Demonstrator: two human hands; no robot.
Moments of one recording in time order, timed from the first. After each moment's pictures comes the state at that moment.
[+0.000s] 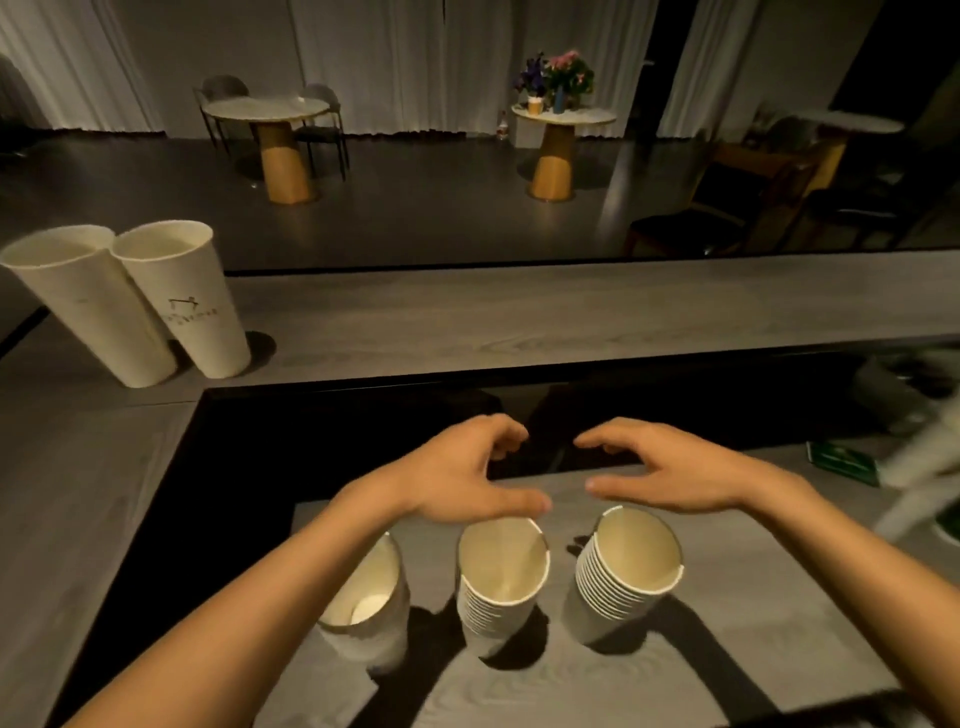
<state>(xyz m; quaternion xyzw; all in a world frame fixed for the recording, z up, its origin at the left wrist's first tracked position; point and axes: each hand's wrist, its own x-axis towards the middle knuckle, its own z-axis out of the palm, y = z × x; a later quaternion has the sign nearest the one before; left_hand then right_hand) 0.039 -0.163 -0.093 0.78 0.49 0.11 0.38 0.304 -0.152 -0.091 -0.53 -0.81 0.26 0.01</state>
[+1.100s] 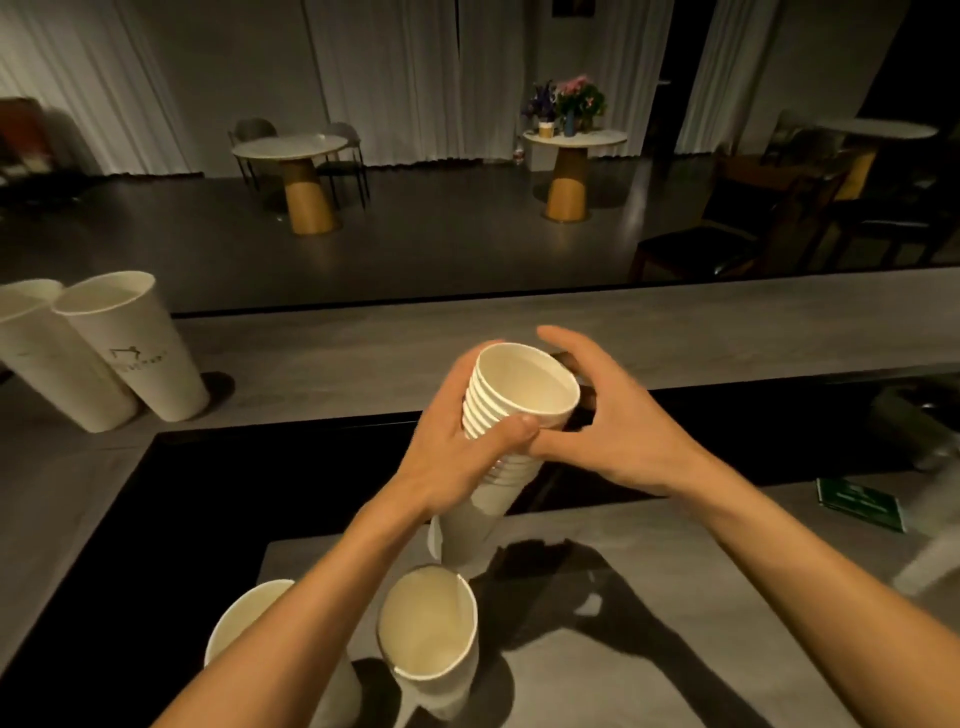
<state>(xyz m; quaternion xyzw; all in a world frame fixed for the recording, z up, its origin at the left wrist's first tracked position) 0.121 -0.119 -0.094 0.68 0.39 0.48 0.38 0.322 -0.121 -0.052 -0.44 -0.76 0.33 0.35</state>
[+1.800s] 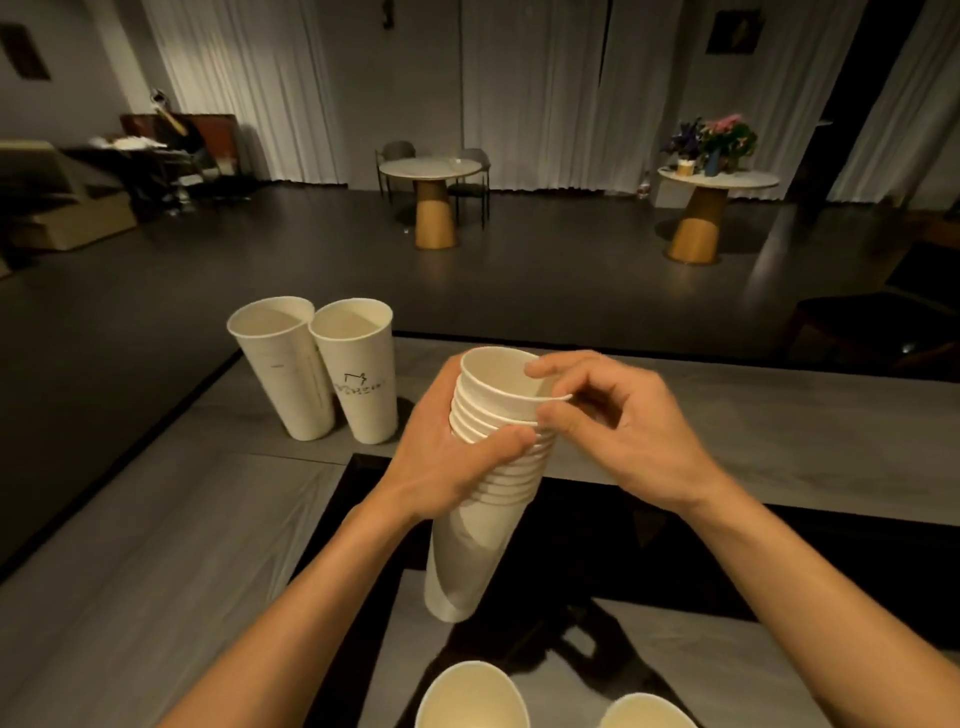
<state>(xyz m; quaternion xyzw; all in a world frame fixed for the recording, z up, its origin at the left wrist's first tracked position) -0.090 -0.095 -0.059 0.61 0.46 0.56 0.31 0.105 -0.047 -0.033 -0.23 -0.78 0.38 0.44</state>
